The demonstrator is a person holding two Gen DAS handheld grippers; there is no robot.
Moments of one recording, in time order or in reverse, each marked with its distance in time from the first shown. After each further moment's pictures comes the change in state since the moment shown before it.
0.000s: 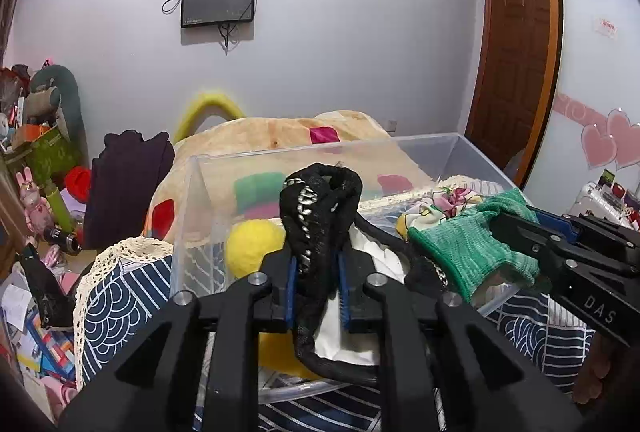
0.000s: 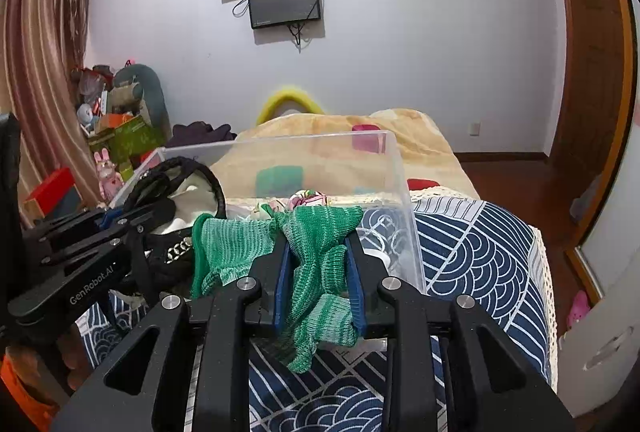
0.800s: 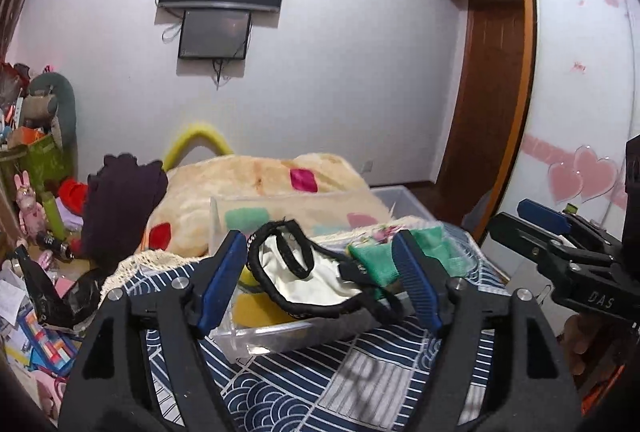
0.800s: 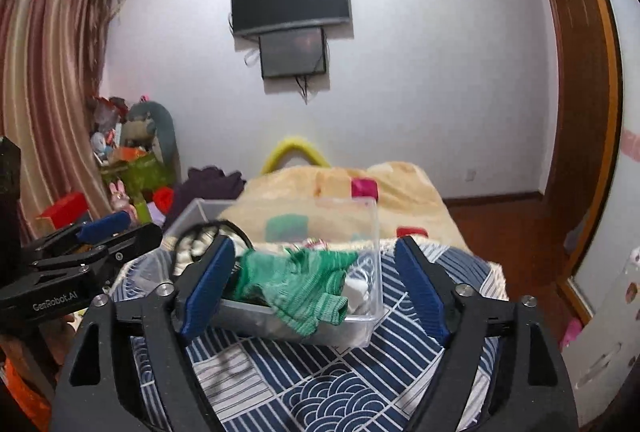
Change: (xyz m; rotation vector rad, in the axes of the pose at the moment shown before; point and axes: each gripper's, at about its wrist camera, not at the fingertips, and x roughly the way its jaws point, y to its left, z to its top) left arm -0.107 0.002 0.010 -0.049 -0.159 -0.095; right arm -0.090 0.006 0.016 -0.024 -0.192 0.011
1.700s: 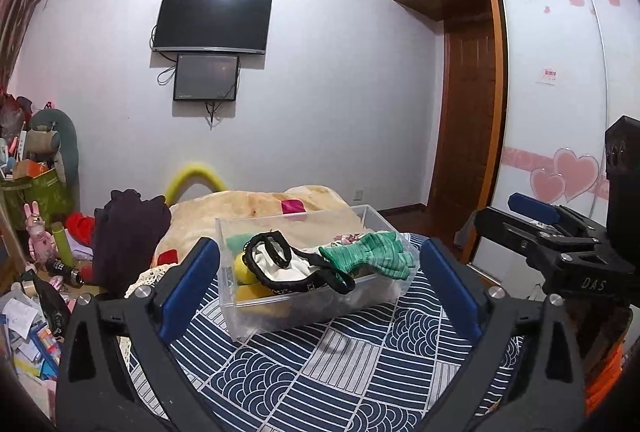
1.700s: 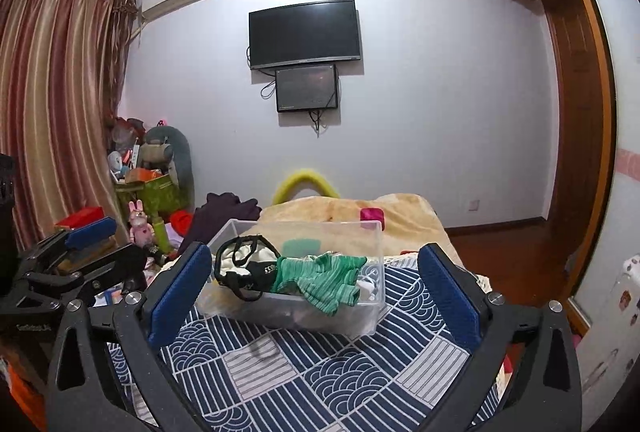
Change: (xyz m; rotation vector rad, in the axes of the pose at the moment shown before) left arm -0.079 -0.028 -0.017 0.060 -0.121 -0.020; right arm -0.052 0.026 -0.017 -0.019 -0.108 0.019
